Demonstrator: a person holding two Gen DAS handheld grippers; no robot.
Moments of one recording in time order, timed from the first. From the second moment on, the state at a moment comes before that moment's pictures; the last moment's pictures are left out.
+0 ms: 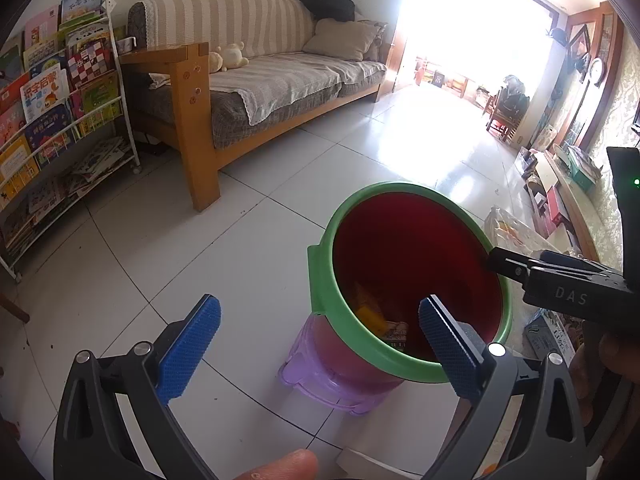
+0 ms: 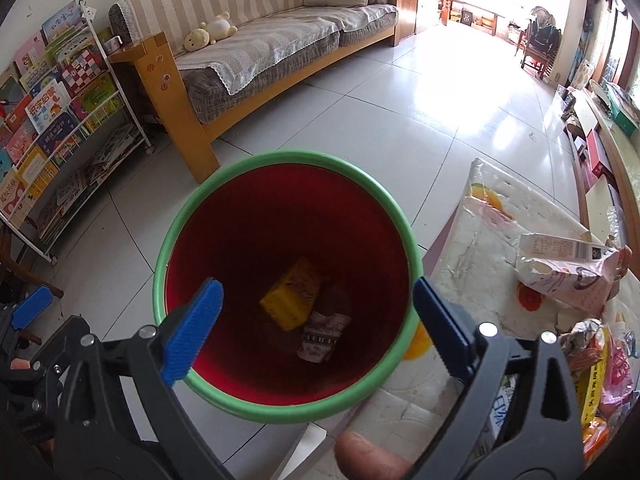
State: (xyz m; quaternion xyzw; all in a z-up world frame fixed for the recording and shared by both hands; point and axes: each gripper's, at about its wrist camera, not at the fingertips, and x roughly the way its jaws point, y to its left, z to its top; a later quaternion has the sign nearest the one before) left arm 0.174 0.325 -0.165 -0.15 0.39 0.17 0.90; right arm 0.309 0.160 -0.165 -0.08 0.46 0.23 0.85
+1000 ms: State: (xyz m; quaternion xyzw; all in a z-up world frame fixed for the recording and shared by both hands) left arm 0.190 0.040 -0.156 -0.08 0.46 -0.05 0.88; right arm 0.168 -0.177 -0.114 -0.01 0.42 0.02 0.91
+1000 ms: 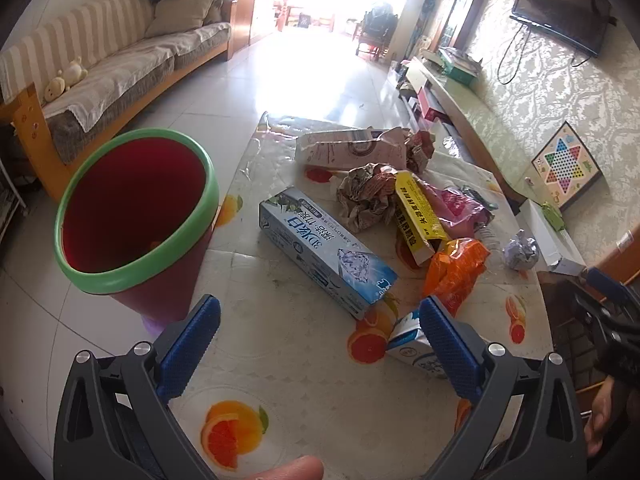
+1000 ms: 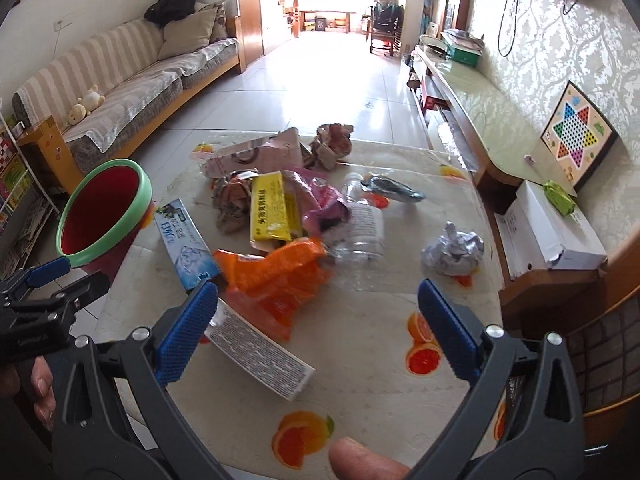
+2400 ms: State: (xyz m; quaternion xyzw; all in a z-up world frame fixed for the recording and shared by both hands) left arm 0.254 0.040 -0.197 -0.09 0.50 0.09 0.85; right arm 0.219 -0.199 -0.175 0.17 0.50 0.08 0.85
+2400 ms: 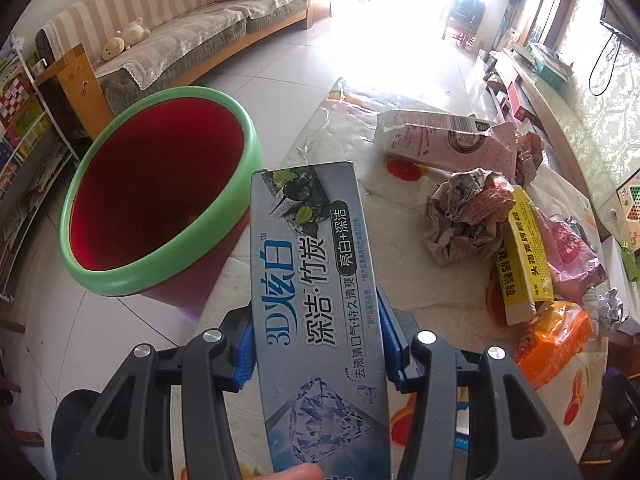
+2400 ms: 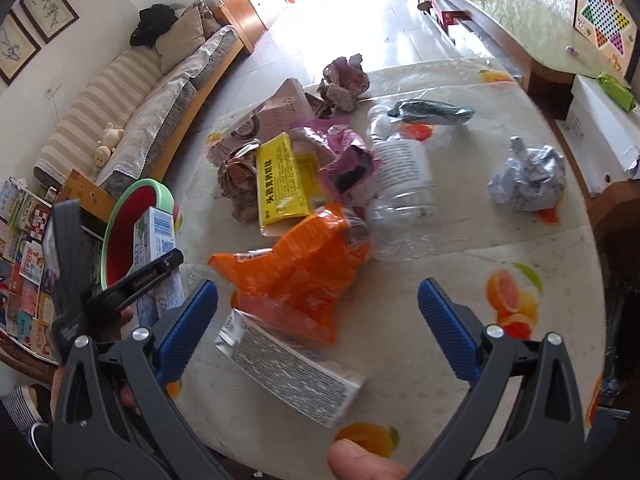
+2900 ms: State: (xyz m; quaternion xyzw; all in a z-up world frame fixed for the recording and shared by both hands) left arm 0.222 0.058 -0.156 -0.08 0.44 0.04 0.89; right arm 0.262 -0.185 -0.248 0.32 0.56 0.01 0.77
